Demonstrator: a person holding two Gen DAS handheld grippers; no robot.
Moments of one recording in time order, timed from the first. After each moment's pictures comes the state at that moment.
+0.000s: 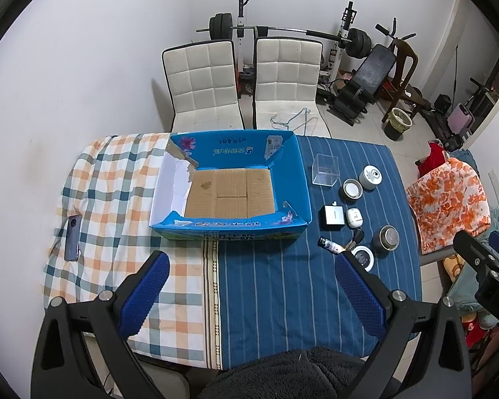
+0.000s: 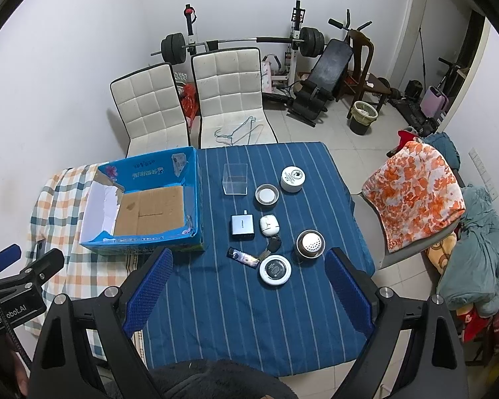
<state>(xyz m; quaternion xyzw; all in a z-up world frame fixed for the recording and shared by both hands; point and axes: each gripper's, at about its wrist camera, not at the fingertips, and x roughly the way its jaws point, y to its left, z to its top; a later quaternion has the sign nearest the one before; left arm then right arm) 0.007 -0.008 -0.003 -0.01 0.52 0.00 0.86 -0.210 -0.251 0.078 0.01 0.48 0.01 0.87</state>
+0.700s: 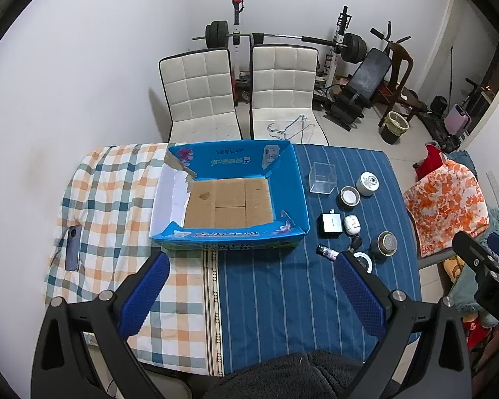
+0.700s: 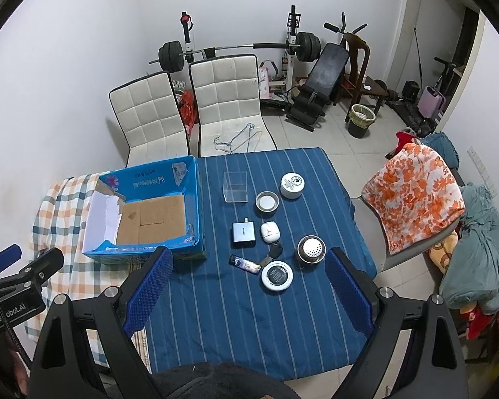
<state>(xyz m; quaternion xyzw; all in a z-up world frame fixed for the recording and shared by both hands) 0.016 -0.004 0.009 0.00 0.51 -0.01 0.86 -0.208 -0.248 0.086 0.02 0.47 0.00 0.88</state>
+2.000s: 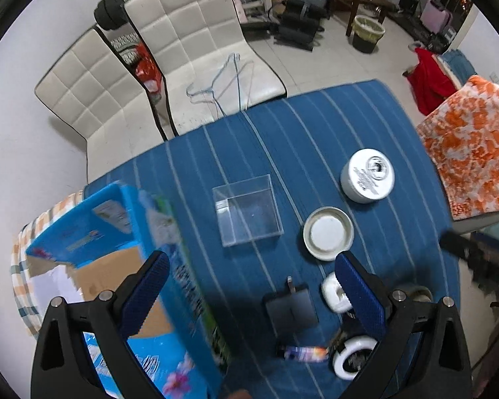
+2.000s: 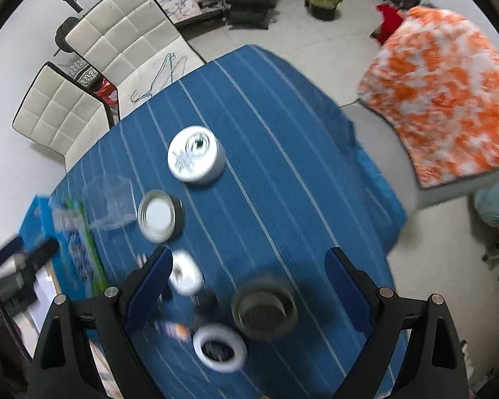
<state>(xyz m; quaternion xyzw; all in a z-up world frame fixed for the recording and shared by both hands) 0.283 -0.220 -0.219 0.15 0.61 -0.10 0.77 0.059 -0.463 -0.215 0.19 0.64 -0.05 0.75</state>
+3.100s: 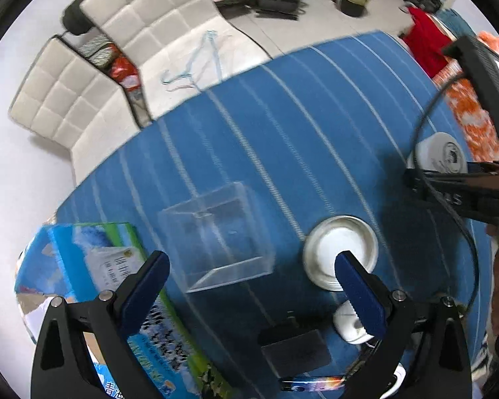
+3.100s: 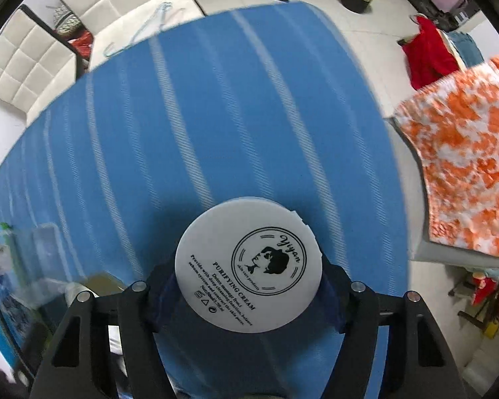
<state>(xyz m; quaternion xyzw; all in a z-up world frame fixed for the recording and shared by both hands) 0.310 -0.252 -0.287 0.21 0.64 -0.13 0.72 0.193 -0.411 -0.343 0.08 0.70 -0.05 0.70</state>
